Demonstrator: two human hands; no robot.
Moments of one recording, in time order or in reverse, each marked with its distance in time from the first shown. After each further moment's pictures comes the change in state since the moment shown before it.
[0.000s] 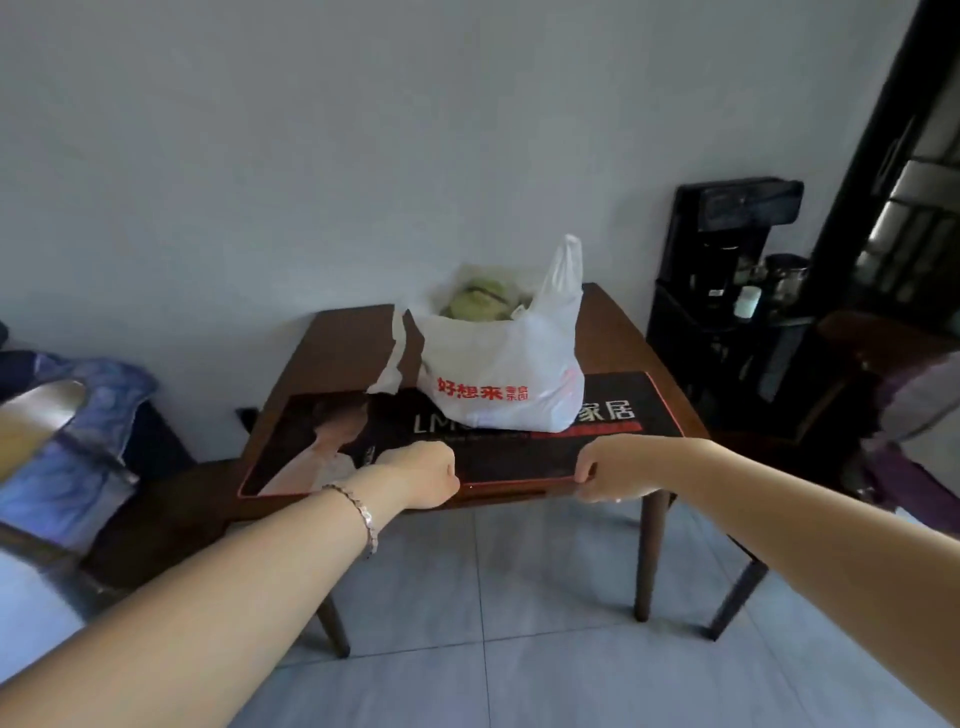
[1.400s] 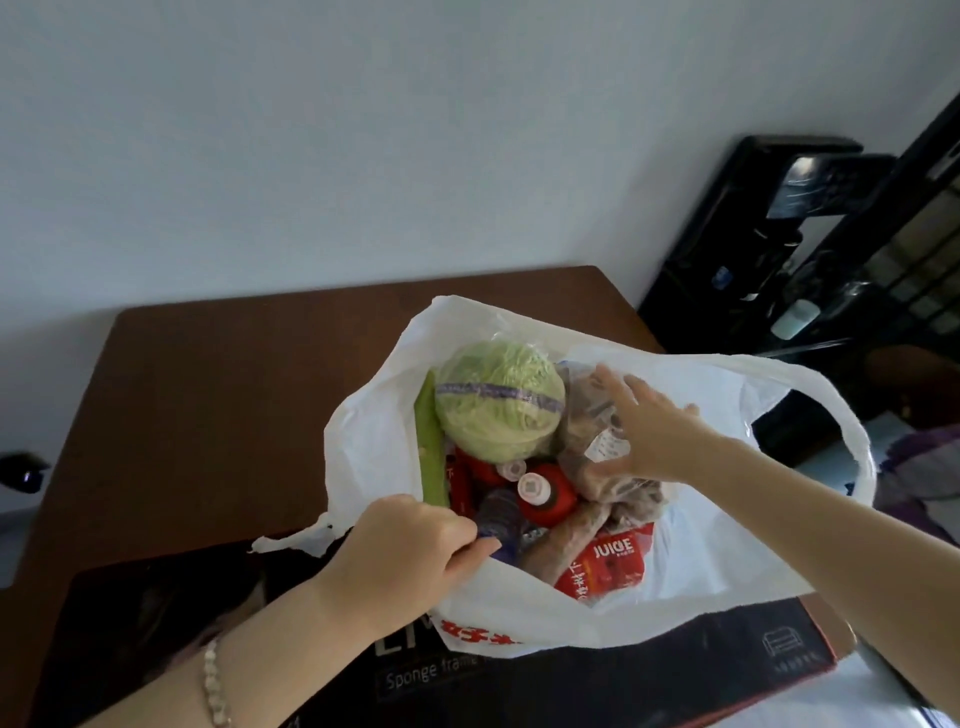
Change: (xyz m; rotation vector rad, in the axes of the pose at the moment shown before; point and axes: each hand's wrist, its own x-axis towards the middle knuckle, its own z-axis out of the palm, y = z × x) left_hand 0.398 -0.164 -0.102 -0.046 0.558 0.797; right_hand 0.430 0.084 -0.194 -0.026 0.213 0.387
